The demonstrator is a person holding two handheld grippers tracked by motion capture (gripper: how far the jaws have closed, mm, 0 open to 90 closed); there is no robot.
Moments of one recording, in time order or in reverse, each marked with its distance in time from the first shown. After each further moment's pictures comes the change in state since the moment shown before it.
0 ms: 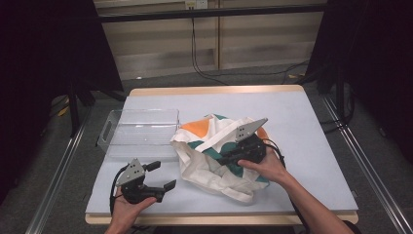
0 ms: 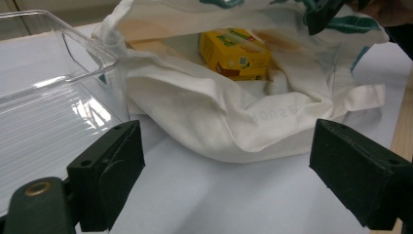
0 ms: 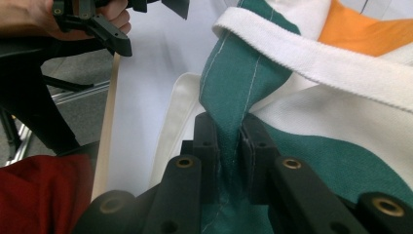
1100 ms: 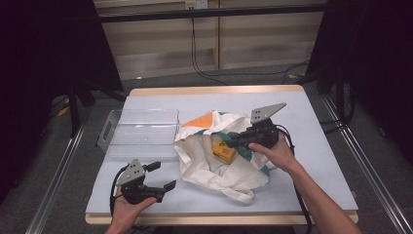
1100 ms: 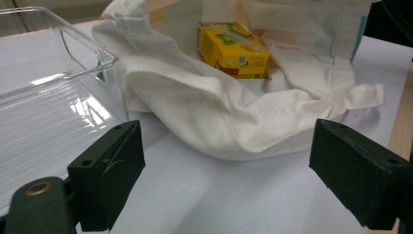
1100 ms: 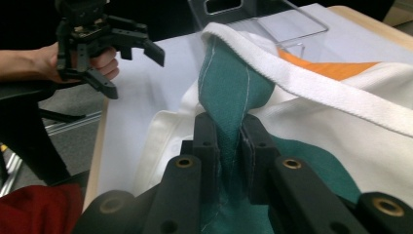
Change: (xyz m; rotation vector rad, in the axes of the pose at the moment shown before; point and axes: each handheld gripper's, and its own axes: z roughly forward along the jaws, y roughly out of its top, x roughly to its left) left arm 0.000 0.000 -0.001 0.001 -0.001 -0.010; right arm -0.024 0.013 -0.040 -0.116 -0.038 0.025
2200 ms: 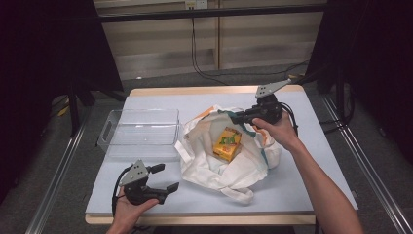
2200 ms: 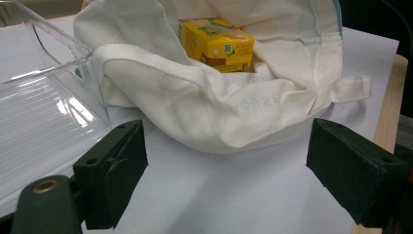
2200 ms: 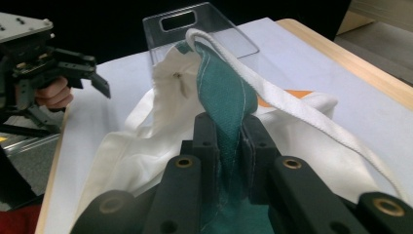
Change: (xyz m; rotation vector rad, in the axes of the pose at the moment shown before) left arm -0.003 -0.001 0.005 0.024 -0.050 0.021; right arm -0.053 0.027 -0.016 -0.009 -0.084 0.031
